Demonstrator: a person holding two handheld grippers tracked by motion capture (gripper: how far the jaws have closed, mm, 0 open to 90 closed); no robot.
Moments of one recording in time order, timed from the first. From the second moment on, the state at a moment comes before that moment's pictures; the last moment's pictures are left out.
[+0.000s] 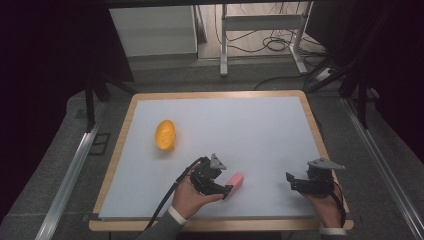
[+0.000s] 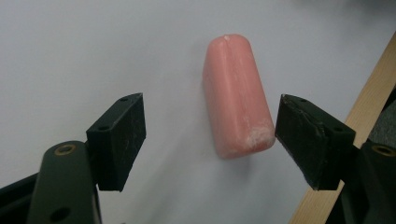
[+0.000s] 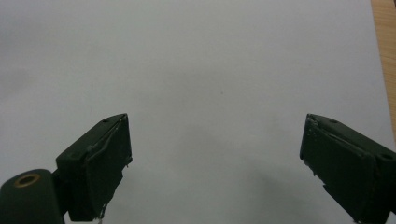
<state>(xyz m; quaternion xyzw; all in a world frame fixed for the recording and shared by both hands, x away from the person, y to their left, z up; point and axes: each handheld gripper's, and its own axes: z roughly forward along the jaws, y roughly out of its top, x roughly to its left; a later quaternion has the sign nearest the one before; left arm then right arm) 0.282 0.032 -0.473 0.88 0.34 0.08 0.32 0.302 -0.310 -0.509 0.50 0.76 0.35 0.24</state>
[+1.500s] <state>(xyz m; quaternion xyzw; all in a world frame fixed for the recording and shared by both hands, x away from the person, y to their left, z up) 0.296 -0.017 -0.509 0.90 0.33 0.07 0.25 0.302 -0.311 -0.511 0.51 0.75 0.34 0.25</state>
